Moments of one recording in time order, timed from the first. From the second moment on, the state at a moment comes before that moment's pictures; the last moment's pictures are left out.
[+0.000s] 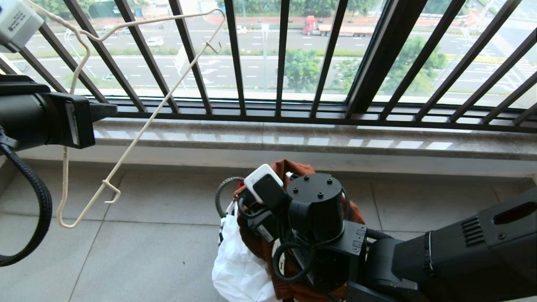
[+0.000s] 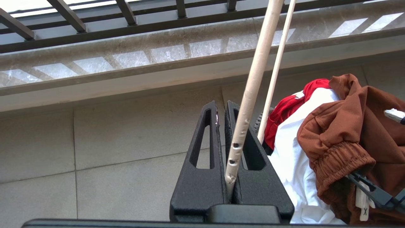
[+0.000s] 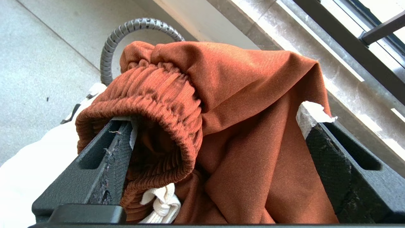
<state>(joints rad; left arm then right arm) -0.28 1.20 -1.14 0.05 0.07 0.07 0.95 1.99 -1.02 -0.80 -0.58 -0.40</state>
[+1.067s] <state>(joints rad) -0.28 1.20 -1.13 0.05 0.06 0.07 0.92 1.96 -1.06 -0.79 -0.58 -0.41</state>
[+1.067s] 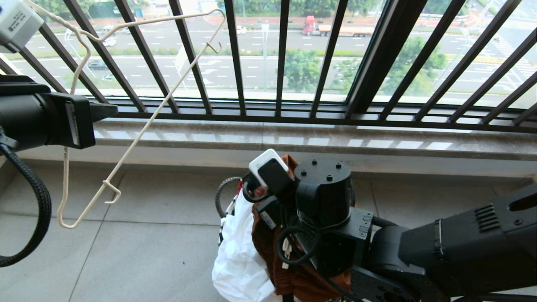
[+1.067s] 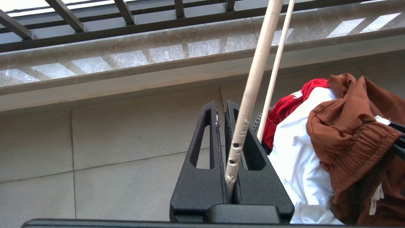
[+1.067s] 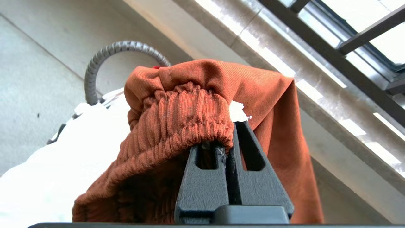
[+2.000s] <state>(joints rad) -0.30 1.28 -1.11 0.05 0.02 0.07 0.91 1.71 -0.90 -0.80 -0.45 -0.29</state>
